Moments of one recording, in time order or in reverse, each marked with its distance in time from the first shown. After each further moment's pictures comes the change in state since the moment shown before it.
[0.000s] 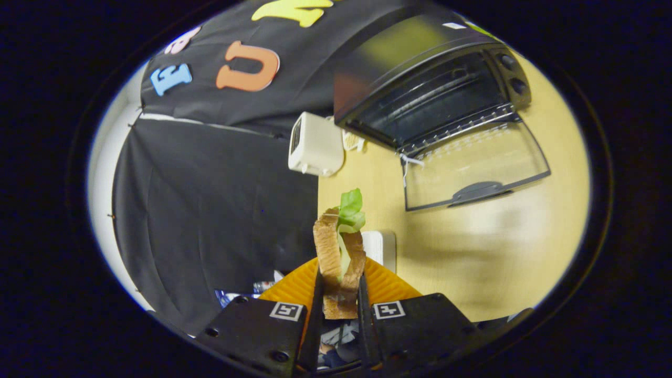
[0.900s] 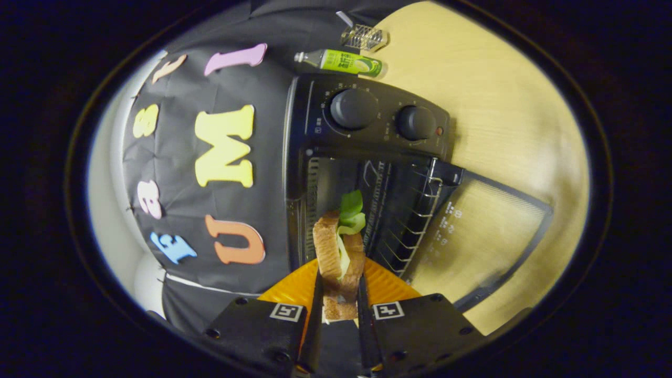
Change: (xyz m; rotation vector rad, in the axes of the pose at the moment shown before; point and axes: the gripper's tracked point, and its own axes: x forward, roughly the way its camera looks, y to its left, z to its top) arm 0.009 -0.123 0.168 0.556 -0.773 0.248
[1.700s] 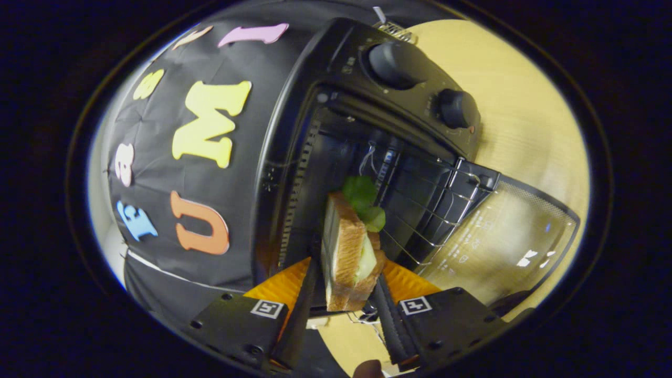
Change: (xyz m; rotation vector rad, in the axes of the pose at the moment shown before) arm 0.051 -0.020 -0.026 -0.276 0.053 -0.217
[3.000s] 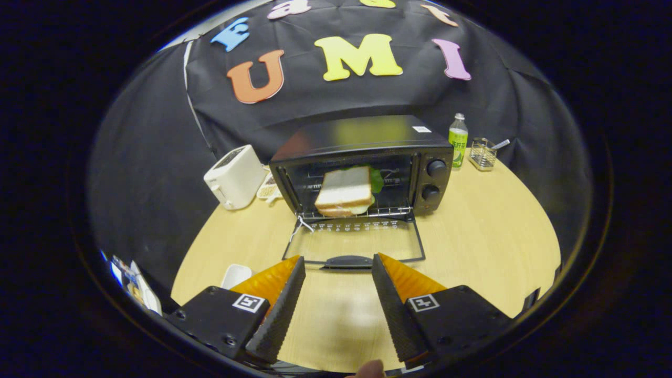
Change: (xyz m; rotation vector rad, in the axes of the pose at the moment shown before) arm -0.189 -0.047 -0.062 -1.064 0.076 -0.252
